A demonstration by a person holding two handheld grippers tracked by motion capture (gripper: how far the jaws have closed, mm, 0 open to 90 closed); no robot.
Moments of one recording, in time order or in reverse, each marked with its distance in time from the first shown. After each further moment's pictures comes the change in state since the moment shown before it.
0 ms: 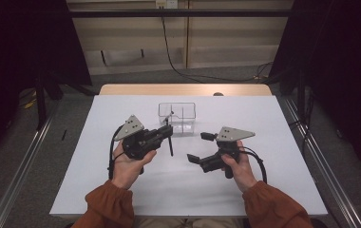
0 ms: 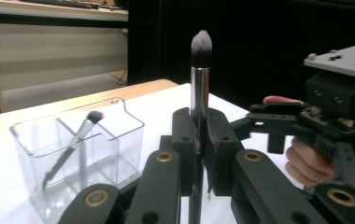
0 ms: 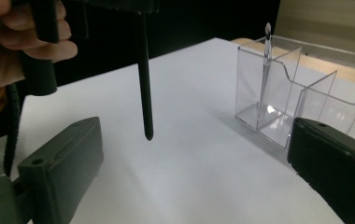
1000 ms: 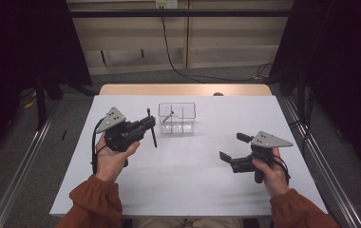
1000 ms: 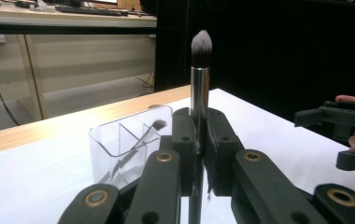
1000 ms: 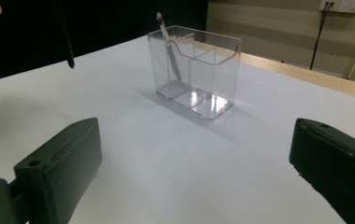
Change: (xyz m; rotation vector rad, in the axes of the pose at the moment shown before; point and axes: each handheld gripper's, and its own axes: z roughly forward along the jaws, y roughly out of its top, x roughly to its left) left arm 0.030 0.018 -0.024 -0.008 0.095 0.015; right arm -0.026 -0.024 -0.078 0.000 -0.257 0.013
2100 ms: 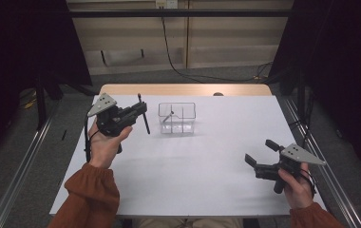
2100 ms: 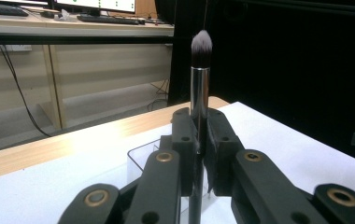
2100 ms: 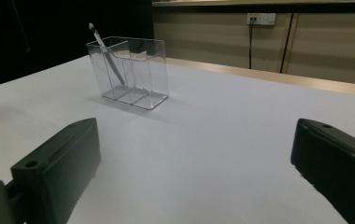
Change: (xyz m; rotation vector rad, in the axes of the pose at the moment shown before) left arm 0.030 0.025 0.006 -0.019 0.049 -0.003; right arm -0.022 -0.034 -0.056 -0.095 -0.202 0.073
